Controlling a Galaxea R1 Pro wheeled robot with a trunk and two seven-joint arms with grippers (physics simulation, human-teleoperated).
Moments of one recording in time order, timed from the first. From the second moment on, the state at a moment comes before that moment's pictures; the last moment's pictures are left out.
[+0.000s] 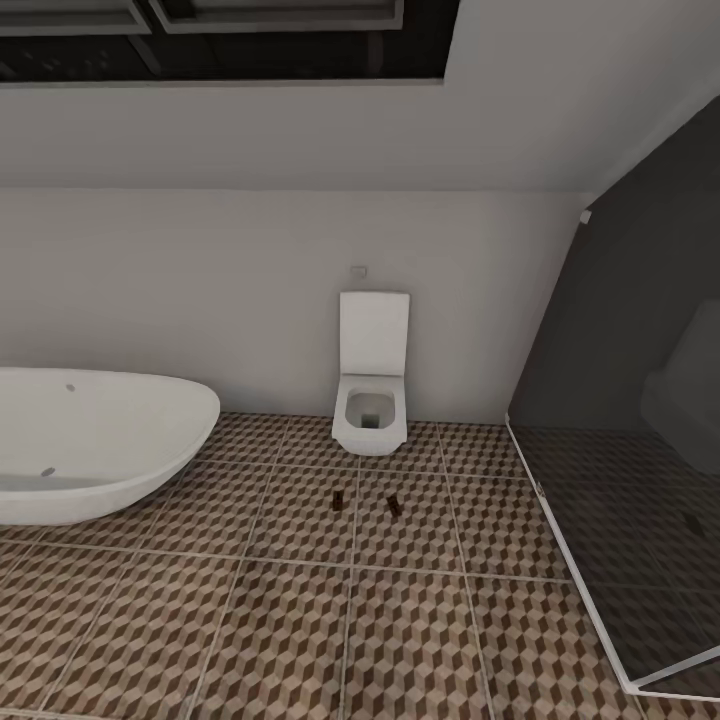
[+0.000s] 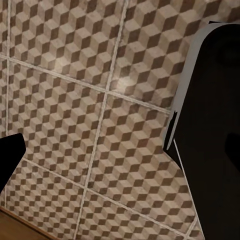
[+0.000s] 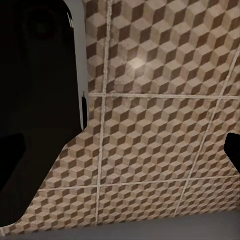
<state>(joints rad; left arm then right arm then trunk) -0.04 0.01 -0.25 0.04 0.41 -0.37 0.29 -0.16 -0.10 0.02 -0.01 -0.01 0.02 -0.08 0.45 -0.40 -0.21</state>
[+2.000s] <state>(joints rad) -0.04 0.01 -0.25 0.04 0.41 -0.37 0.29 -0.16 -0.09 0.02 -0.01 0.00 0.01 -0.08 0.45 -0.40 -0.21</state>
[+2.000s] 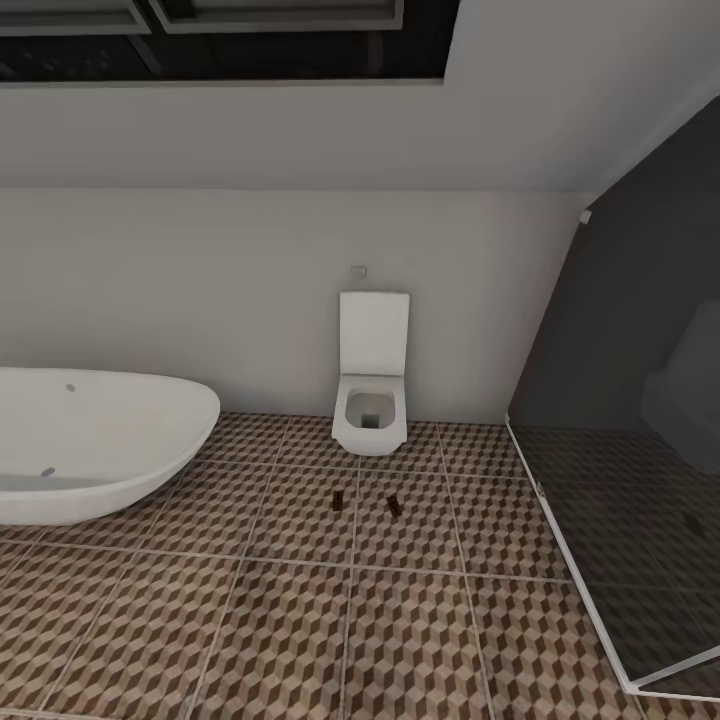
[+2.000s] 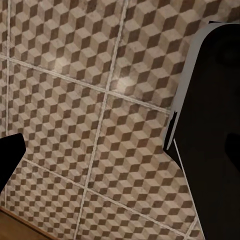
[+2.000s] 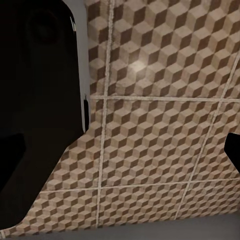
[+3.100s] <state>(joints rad) -0.04 0.01 -0.25 0.04 0.41 -0.37 0.29 -0.16 -0.09 0.02 -0.01 0.00 0.01 -0.08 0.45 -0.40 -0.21</state>
